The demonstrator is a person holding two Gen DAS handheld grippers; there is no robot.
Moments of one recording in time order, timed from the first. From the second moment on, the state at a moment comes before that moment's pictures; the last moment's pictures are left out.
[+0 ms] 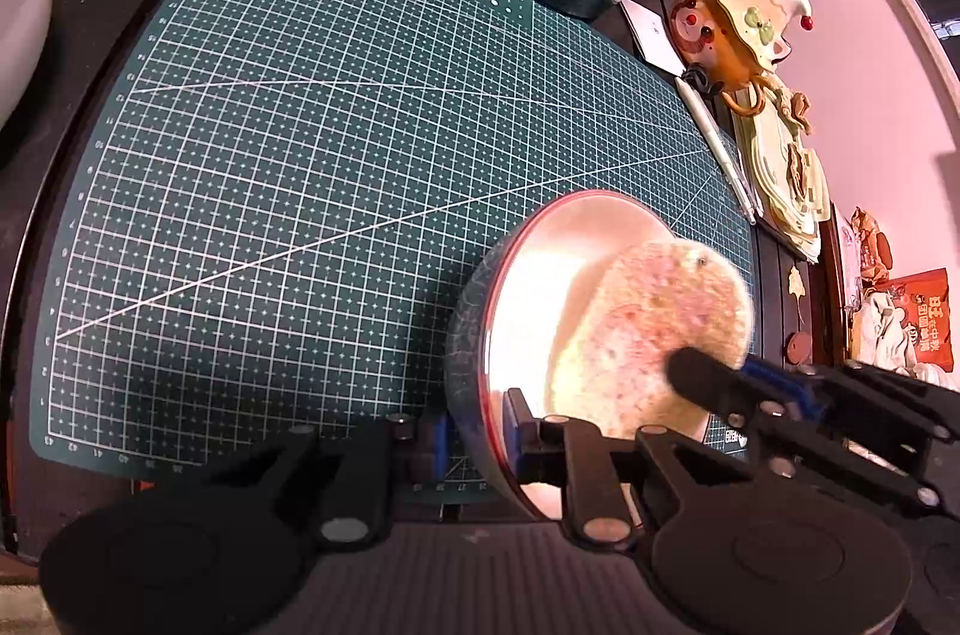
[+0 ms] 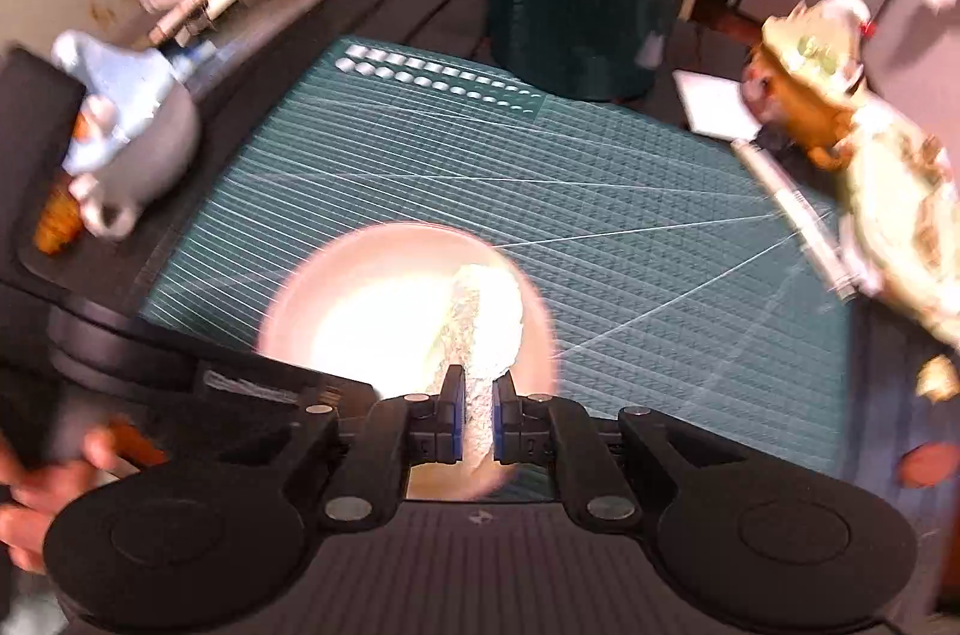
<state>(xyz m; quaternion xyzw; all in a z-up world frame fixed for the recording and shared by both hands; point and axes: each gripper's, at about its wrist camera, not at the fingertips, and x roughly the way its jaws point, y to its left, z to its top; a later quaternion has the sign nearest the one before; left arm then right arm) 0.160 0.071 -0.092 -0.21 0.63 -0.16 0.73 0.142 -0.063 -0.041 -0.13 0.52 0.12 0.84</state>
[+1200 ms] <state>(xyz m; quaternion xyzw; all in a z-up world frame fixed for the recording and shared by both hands) 0.154 0.086 -0.085 -0.25 0.60 -0.09 0.75 0.117 -0.105 0.001 -0.02 0.46 0.15 0.88</state>
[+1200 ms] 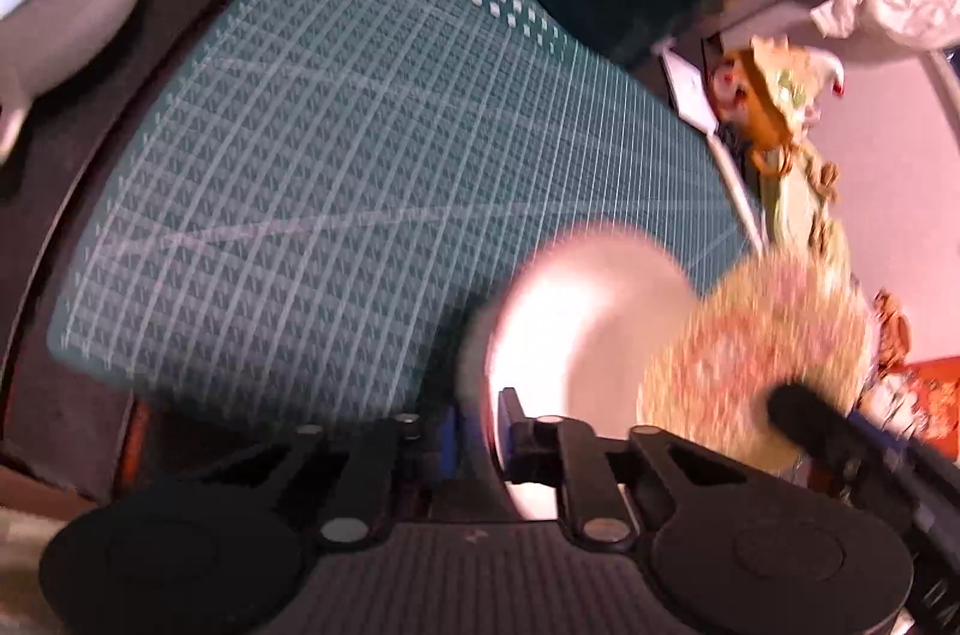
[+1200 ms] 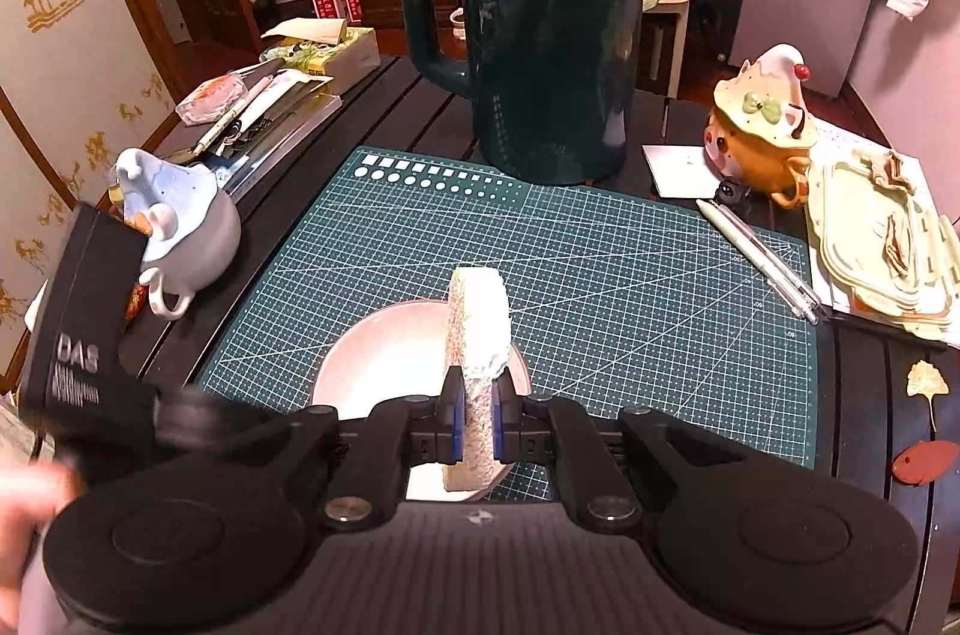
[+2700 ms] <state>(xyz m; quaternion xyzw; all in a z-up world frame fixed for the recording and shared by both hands) 0.150 0.065 -0.094 -0.22 0.63 -0.11 0.74 0.122 -0.057 -0.026 -0.22 0.44 0.11 0.86</state>
